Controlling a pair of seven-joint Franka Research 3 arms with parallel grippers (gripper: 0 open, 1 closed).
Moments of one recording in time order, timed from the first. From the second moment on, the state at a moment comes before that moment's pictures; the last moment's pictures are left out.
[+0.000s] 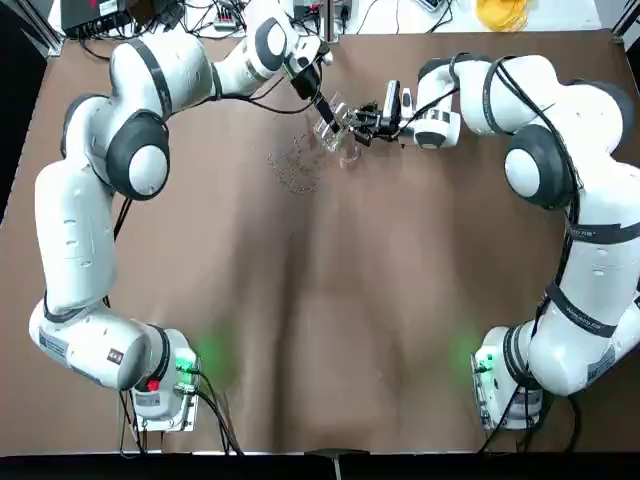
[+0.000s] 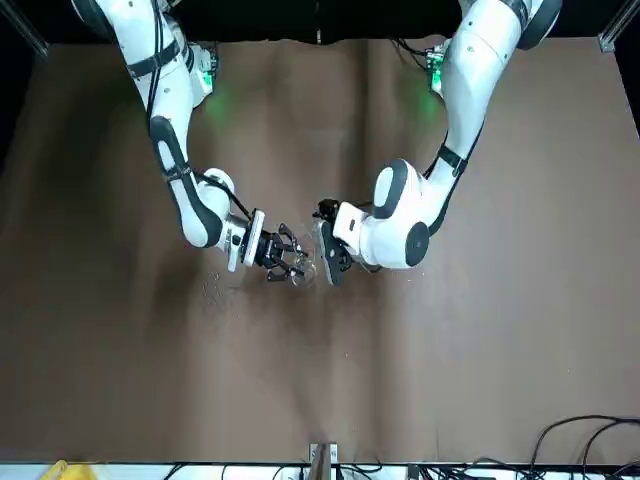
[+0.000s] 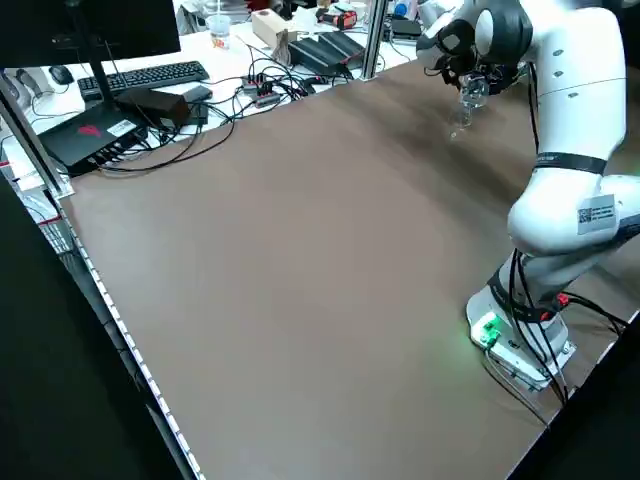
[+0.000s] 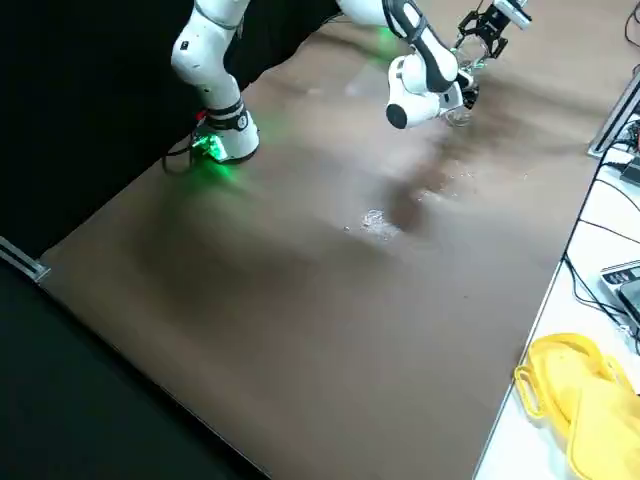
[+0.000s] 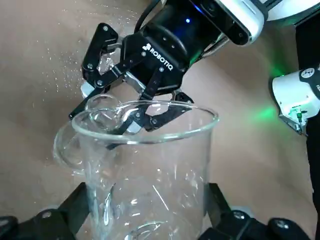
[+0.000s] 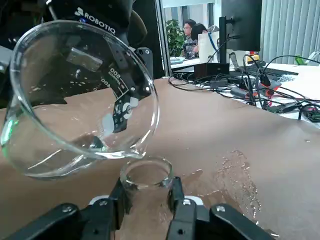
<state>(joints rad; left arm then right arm) -0.37 0.71 -0.31 -1.44 -0.65 2.11 0.88 0.47 0.65 0.00 -1.92 2.10 2.14 -2.54</state>
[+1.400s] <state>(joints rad) -0.37 0.71 -0.31 -1.43 -0.66 2.06 0.67 0.47 0.65 0.00 -1.92 2.10 2.14 -2.54</state>
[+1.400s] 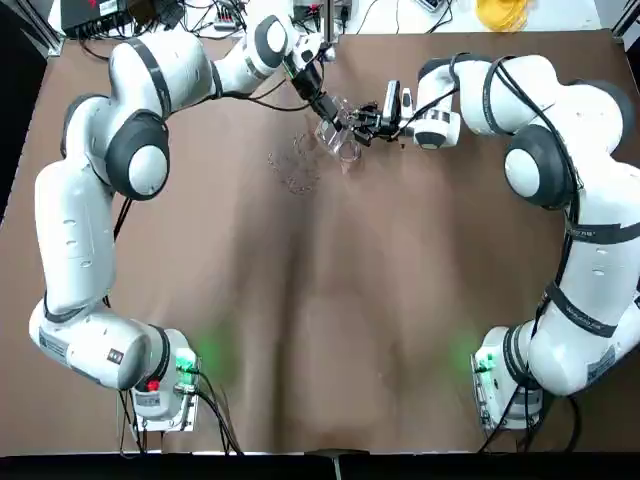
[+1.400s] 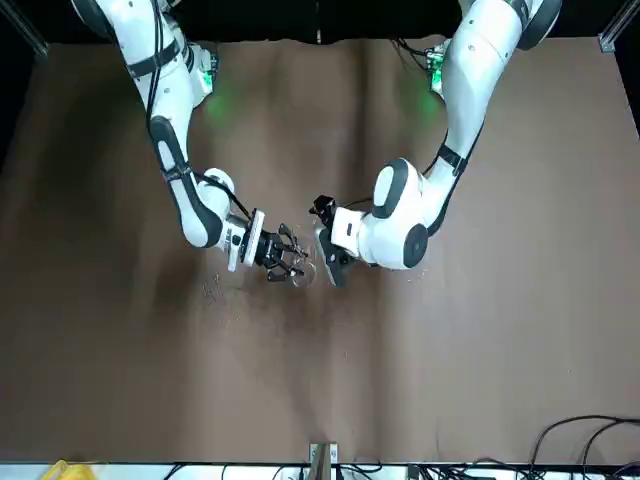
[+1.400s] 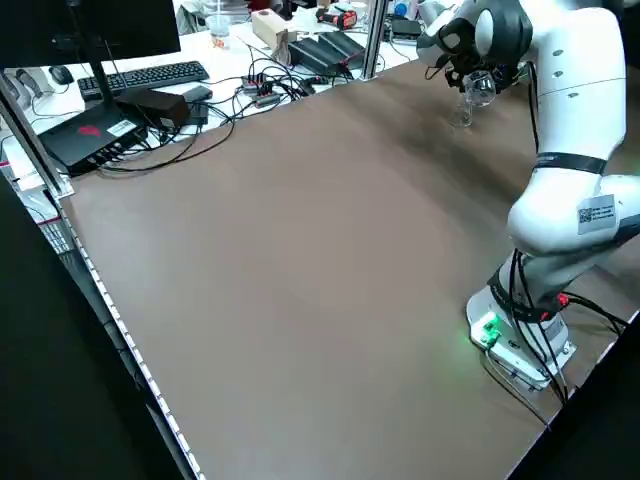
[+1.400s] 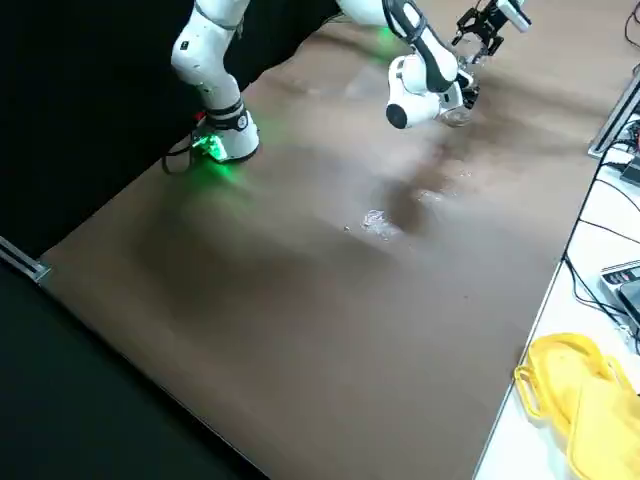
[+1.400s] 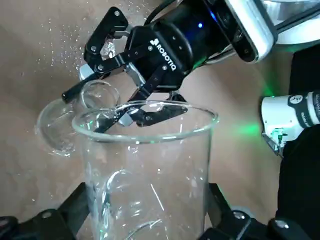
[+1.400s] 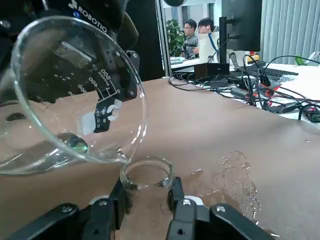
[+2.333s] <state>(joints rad) -0.37 0.71 -0.31 -1.42 -0.71 2.02 0.53 0.47 0.65 0.00 -1.92 2.10 2.14 -2.54</state>
